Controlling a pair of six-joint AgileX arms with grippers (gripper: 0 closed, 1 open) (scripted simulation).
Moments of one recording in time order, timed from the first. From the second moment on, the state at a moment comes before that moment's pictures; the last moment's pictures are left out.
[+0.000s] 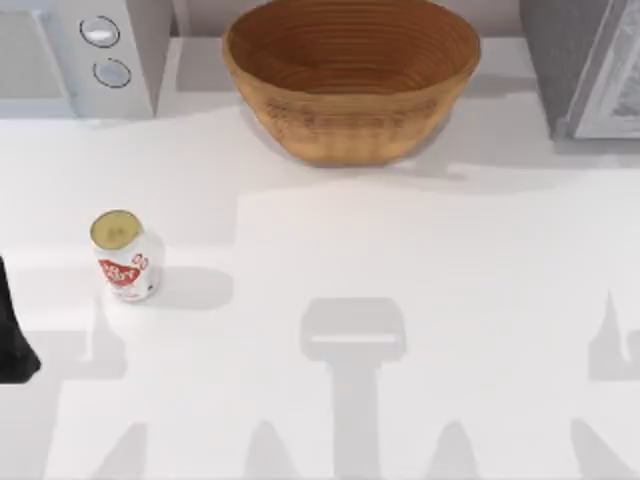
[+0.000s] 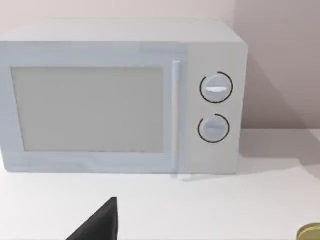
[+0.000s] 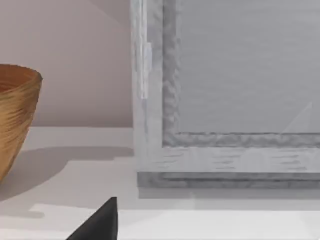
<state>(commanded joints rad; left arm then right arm) 0.00 0.00 0.00 0.00 0.00 0.00 0.00 0.00 0.00 0.00 0.00 0.00</state>
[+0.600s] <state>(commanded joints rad) -0.05 0.38 0.35 -0.26 0.00 0.12 0.00 0.00 0.00 0.00 0.00 0.00</state>
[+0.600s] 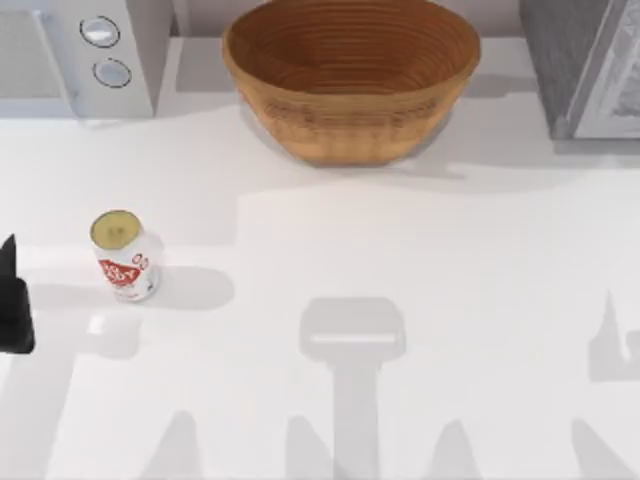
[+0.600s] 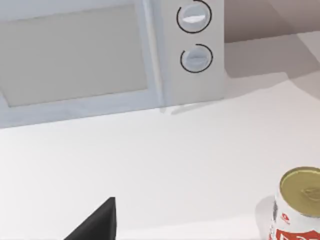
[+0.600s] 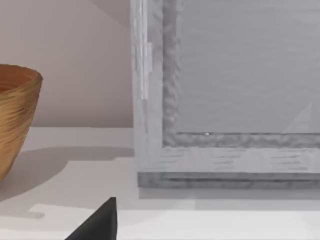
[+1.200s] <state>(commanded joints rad) -0.17 1.42 1.13 -0.88 0.00 0.41 0.00 0.00 0.00 0.00 0.00 0.00</state>
